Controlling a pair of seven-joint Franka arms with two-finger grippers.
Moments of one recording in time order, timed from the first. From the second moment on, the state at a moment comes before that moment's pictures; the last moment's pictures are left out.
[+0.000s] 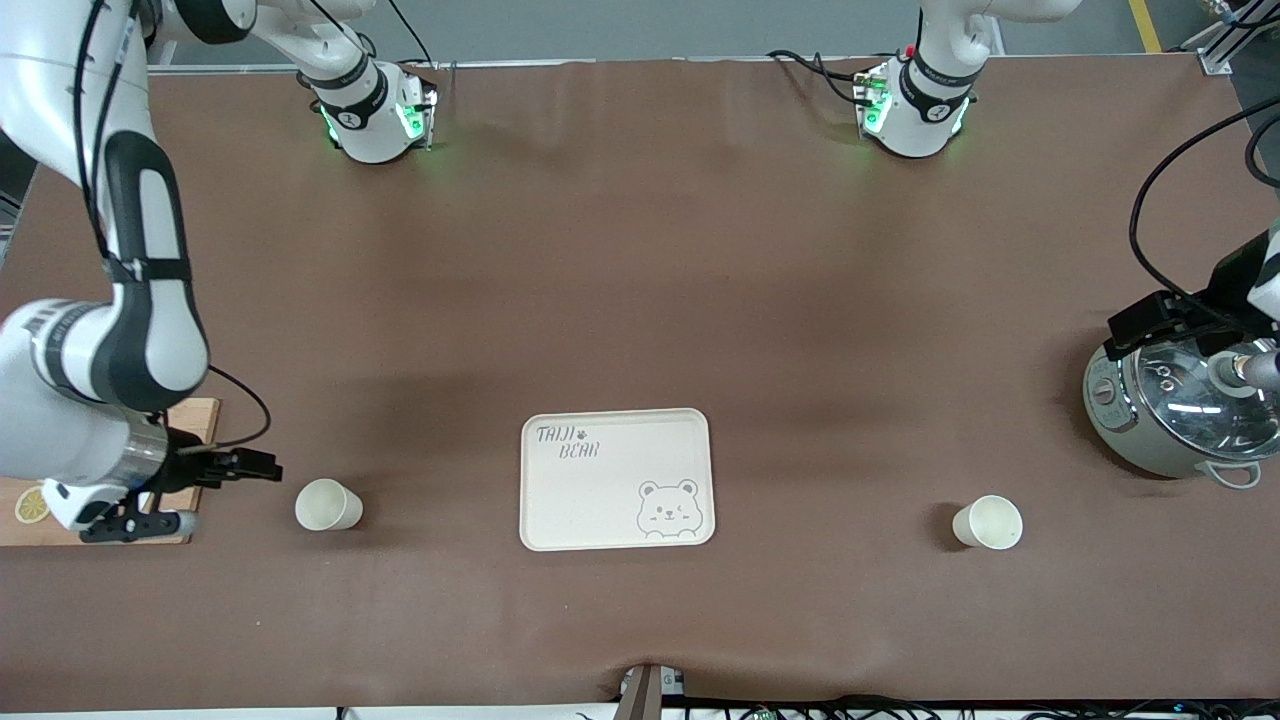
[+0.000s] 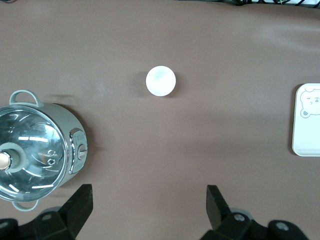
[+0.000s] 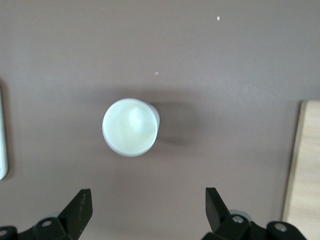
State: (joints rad) left arm -0.28 0.23 0.30 -1.31 -0.07 1.60 -0.04; right arm 0.07 0.56 -0.19 -1.41 0.27 1.91 -0.26
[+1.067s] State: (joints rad) left arm -0.27 0.23 0.31 -1.31 -0.07 1.59 -0.04; right arm 0.26 -0.06 -0.17 -1.64 -0.06 1.53 0.19
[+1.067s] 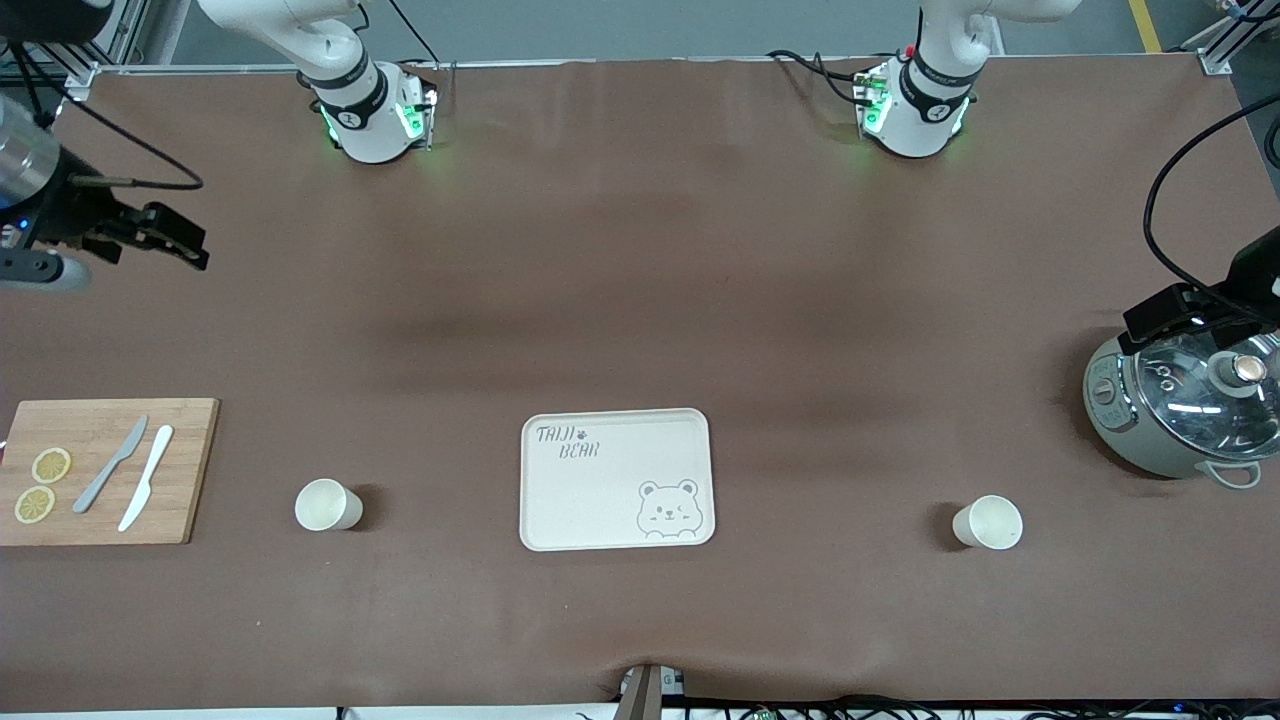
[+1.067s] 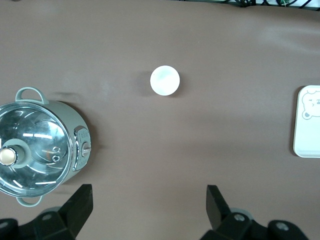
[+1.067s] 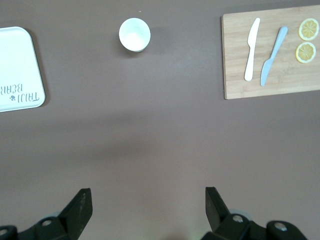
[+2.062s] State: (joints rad) left arm -0.27 0.23 0.31 -1.31 -0.07 1.59 -0.04; right arm 0.30 -0.07 -0.16 -1.66 -0.05 1.66 0.21
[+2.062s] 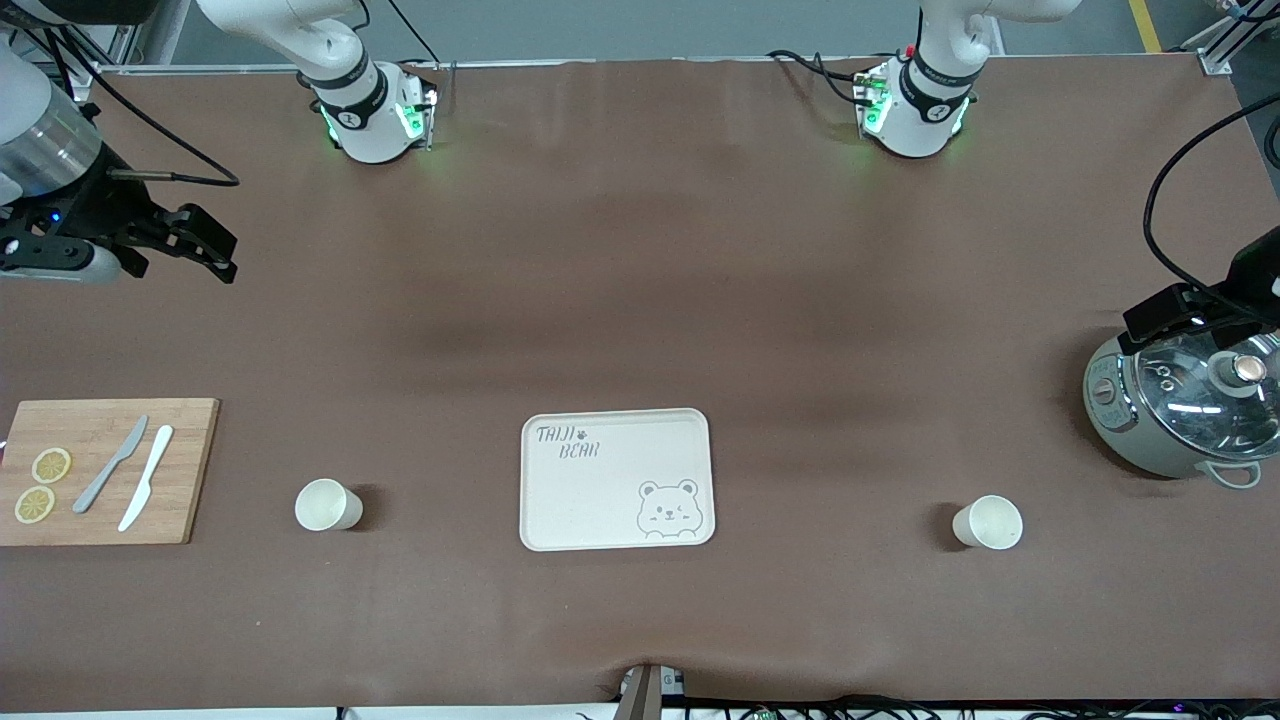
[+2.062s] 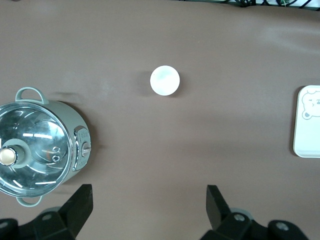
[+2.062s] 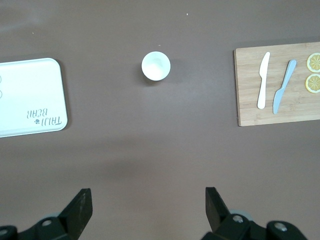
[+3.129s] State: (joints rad) left arm -0.27 0.23 0.31 -1.31 -0.07 1.59 -0.04; right arm 0.30 -0.07 -0.16 -1.66 -0.05 1.69 0.21
